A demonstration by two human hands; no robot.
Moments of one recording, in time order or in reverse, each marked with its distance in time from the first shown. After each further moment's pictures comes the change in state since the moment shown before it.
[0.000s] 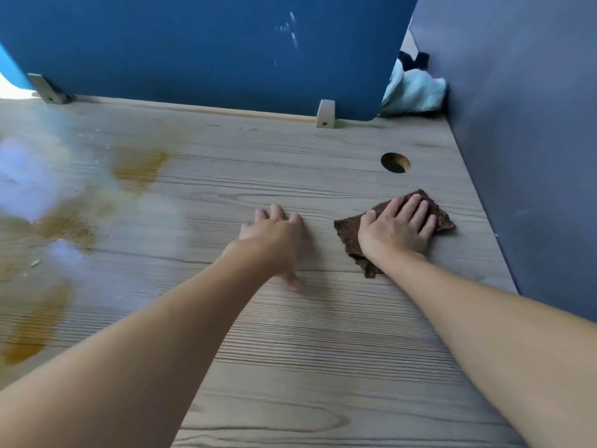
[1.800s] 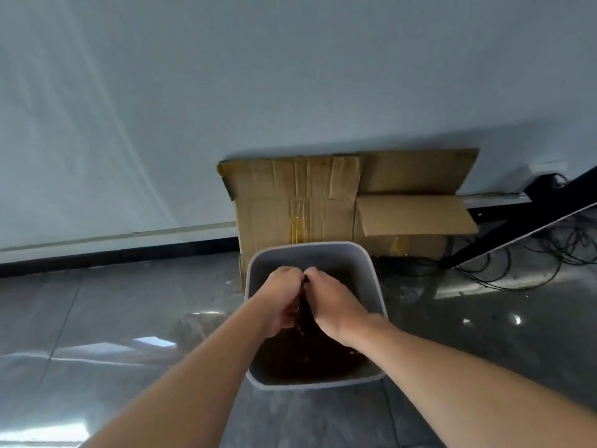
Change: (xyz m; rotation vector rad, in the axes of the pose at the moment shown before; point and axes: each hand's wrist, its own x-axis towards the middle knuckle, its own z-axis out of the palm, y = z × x) left_hand -0.378 -0.515 0.750 -2.353 0.793 -1.453; right_hand -0.711 -0.442 0.593 -0.089 -0.944 -1.843
